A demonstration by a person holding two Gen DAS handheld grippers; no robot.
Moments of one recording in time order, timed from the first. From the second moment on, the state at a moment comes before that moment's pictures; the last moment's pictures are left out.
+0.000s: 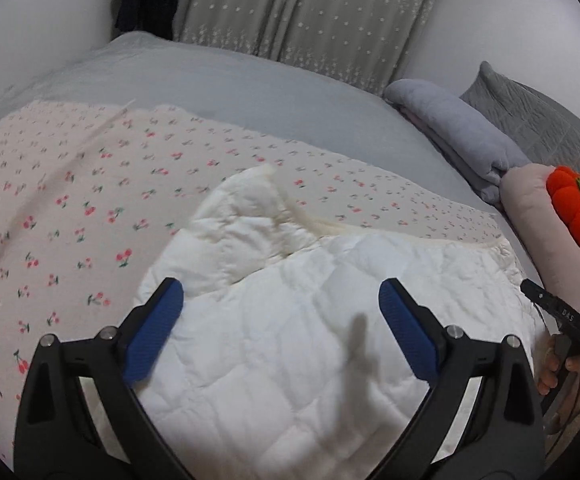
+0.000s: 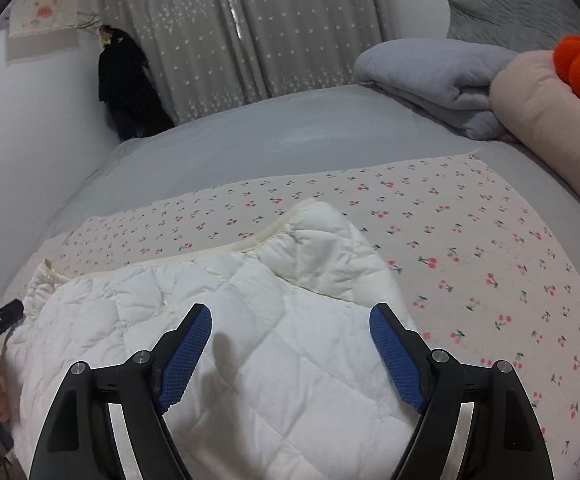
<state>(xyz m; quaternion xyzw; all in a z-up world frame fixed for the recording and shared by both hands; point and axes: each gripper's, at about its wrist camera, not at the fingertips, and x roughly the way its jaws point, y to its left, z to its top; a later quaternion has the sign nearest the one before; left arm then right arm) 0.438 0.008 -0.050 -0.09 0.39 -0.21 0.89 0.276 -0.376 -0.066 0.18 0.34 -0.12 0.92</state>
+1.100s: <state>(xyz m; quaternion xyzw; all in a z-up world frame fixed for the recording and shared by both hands) 0.284 0.100 -0.070 -0.31 0.55 -0.11 0.77 0.181 -0.313 -0.028 0.18 0.36 -0.09 0.91</state>
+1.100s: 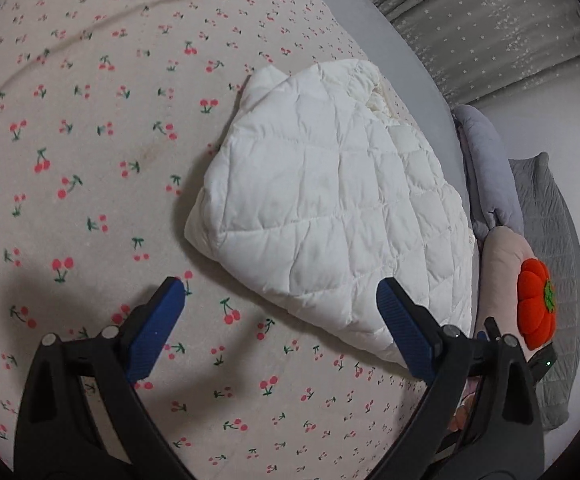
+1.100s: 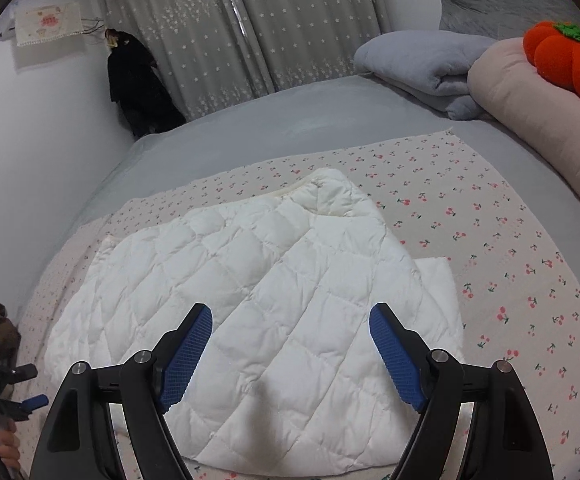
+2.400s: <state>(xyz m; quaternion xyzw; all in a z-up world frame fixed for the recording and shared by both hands) 0.223 0.113 -0.021 -0.39 0.24 -0.15 0.87 0.247 -0.161 -0.069 0.17 0.39 0.07 0.90</state>
